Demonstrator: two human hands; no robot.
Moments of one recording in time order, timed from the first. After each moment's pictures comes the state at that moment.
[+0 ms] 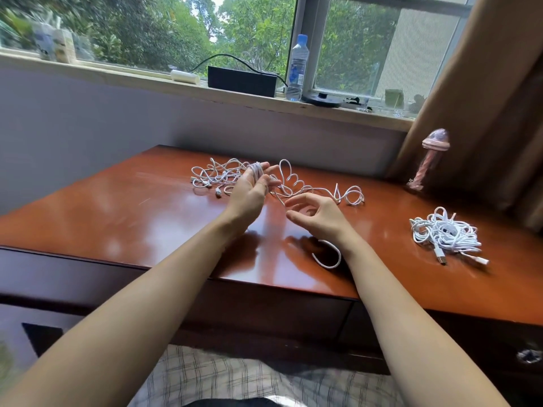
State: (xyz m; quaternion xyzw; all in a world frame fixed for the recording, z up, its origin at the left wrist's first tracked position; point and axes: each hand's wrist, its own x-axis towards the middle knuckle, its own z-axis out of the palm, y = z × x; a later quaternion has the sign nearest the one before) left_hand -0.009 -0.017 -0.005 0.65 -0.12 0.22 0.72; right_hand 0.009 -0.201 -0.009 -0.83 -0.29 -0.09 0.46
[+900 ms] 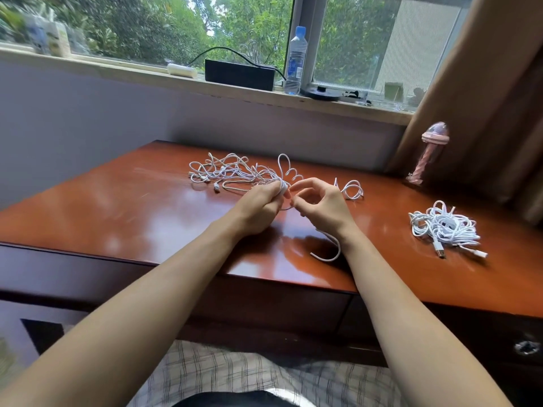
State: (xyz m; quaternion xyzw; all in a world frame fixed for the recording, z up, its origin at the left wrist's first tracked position) left_hand -0.019 -0.018 -0.017 0.86 -0.24 0.24 0.38; right_hand -0.004 -0.198 -0.001 -0.79 -0.27 -0.14 0.53
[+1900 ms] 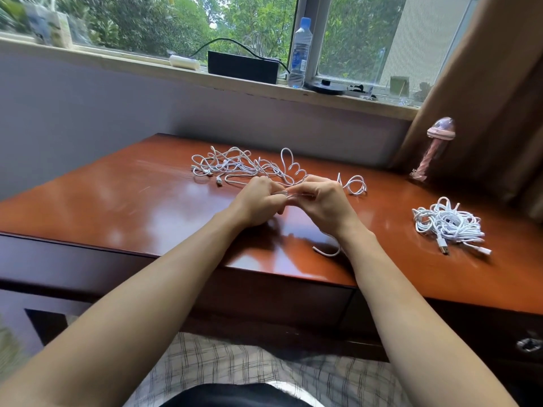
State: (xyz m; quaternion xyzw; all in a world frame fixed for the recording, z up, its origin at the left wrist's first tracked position) left_hand -0.022 -0.015 -0.008 0.88 -0.19 0.20 0.40; right_hand 0.009 -0.198 -0.005 -0.82 -0.39 -0.26 0.33
